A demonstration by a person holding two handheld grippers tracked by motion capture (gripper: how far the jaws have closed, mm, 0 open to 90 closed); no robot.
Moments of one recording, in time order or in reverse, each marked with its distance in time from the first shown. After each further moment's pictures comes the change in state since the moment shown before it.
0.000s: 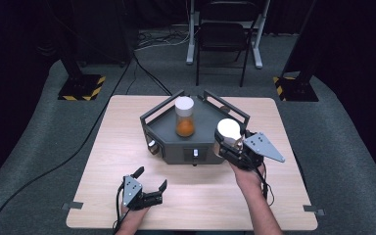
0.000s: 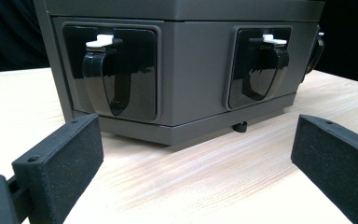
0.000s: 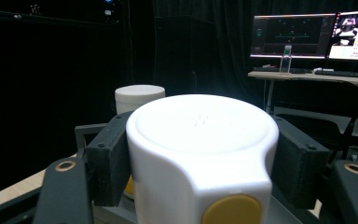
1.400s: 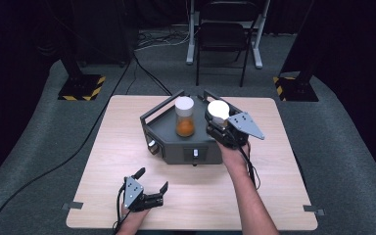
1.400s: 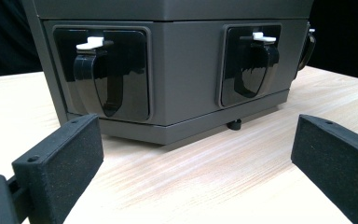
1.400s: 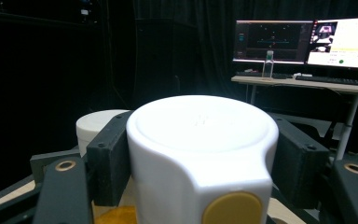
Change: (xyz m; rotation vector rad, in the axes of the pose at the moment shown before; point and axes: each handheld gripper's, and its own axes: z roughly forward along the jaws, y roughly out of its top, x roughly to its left) left arm -0.002 -0.001 -0.002 0.000 -0.016 0.025; right arm 0.020 0.008 0.063 -0.009 -0.092 -0.018
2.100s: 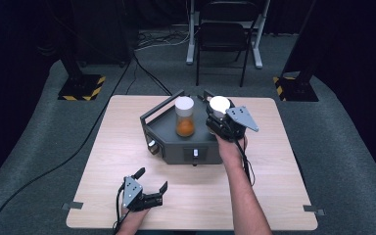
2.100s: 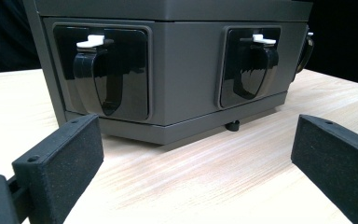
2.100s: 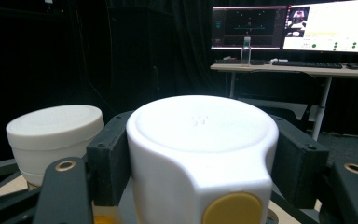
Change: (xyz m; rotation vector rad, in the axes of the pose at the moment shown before) left arm 0.003 0.000 0.000 -0.001 -0.009 -0.018; right arm 0.006 -0.003 0.027 0.046 -0.097 0.025
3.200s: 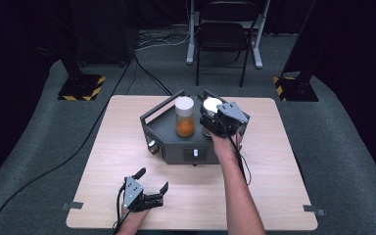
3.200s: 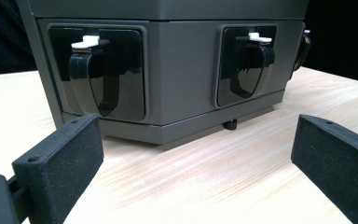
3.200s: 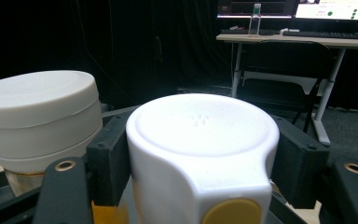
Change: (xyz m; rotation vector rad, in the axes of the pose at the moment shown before) left arm -0.001 0.000 0.000 0.002 -0.008 0.010; right arm 0.004 0.010 0.025 0.126 0.015 -0.006
